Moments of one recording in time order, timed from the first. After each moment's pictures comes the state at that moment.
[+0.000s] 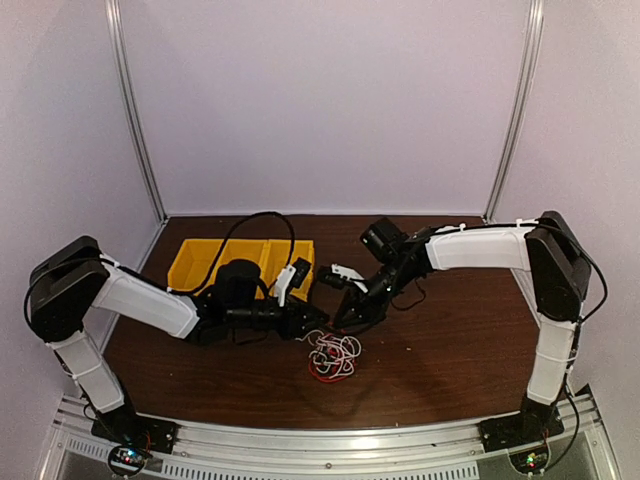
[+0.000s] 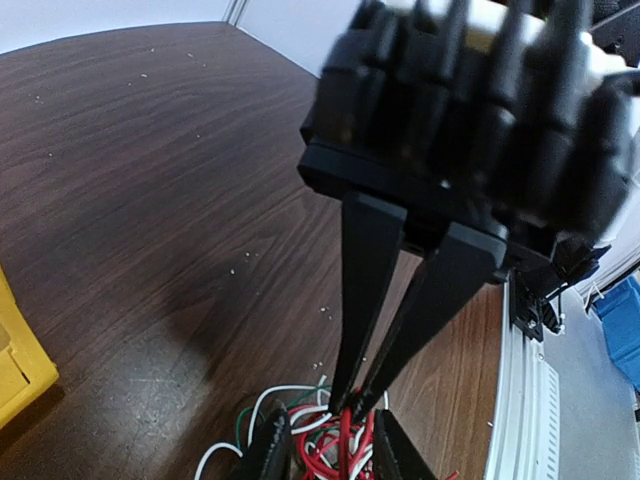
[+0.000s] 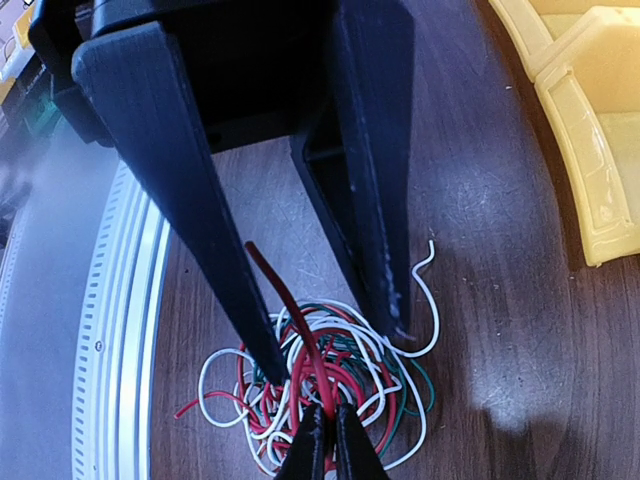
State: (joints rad) left arm -0.88 1.69 0.70 0.64 0.41 -0.38; right arm 0.73 1.92 1.36 -0.56 -0.81 -0.52
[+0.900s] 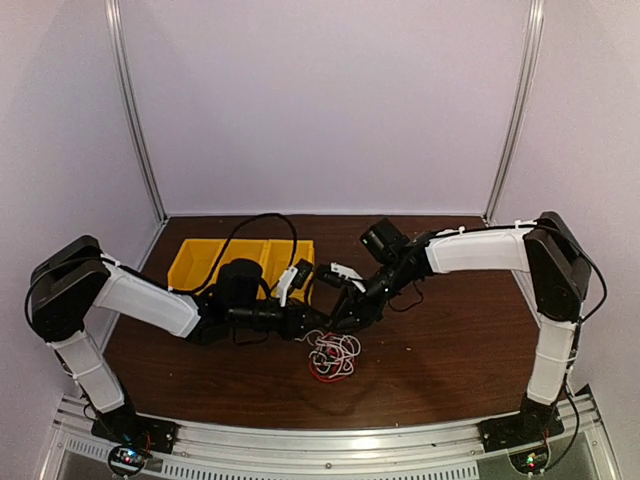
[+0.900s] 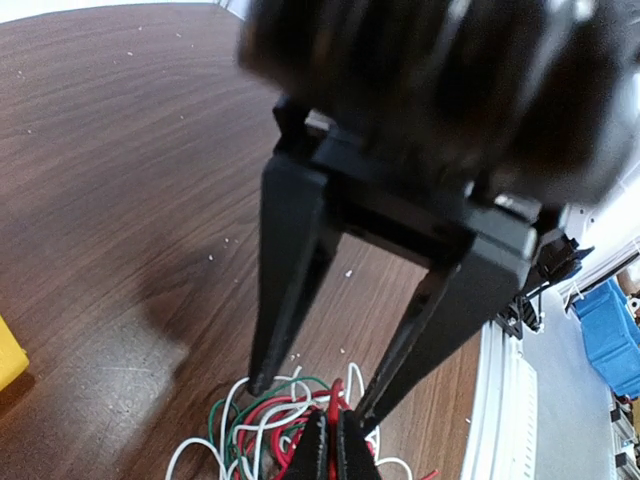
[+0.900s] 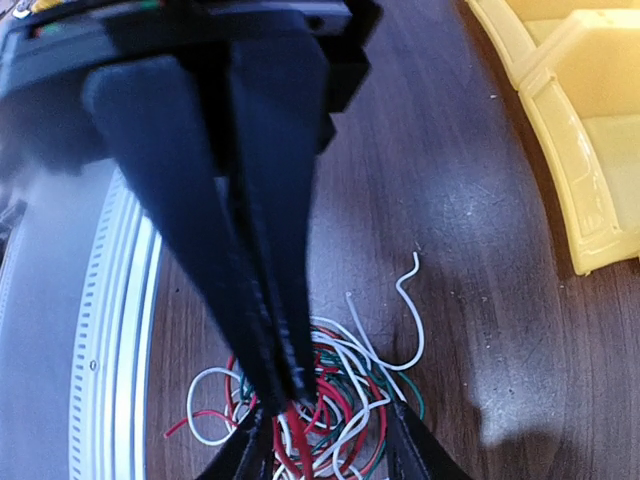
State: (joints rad) left arm -0.88 1.72 0.73 0.62 0.46 -0.44; right arm 0.73 1.92 1.34 -0.49 -0.82 -0.47
